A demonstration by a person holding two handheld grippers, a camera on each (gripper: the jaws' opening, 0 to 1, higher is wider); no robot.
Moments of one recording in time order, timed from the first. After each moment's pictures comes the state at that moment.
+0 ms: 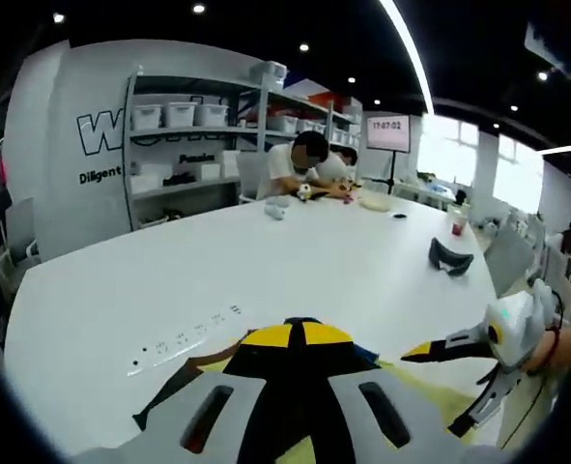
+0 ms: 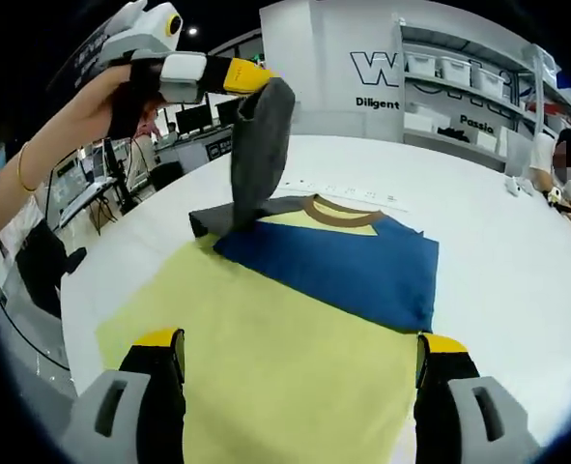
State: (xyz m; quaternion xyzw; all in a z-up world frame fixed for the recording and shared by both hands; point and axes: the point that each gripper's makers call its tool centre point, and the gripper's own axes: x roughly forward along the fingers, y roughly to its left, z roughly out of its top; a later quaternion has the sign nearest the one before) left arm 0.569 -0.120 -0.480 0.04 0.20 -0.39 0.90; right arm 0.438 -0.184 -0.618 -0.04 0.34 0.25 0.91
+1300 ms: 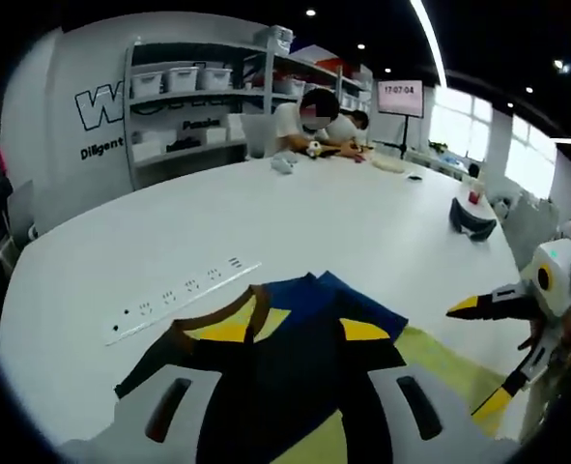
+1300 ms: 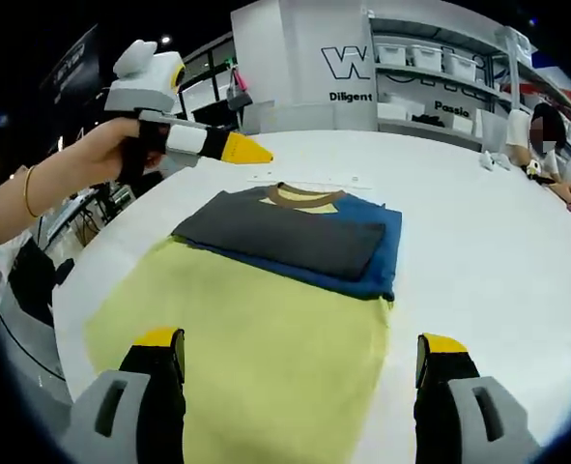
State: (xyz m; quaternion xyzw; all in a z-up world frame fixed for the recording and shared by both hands) left arm 0.586 -0.114 -0.565 0.07 0.27 -0.36 0.89; right arm 0.433 -0.224 -0.635 -0.01 0.35 0.21 0.91
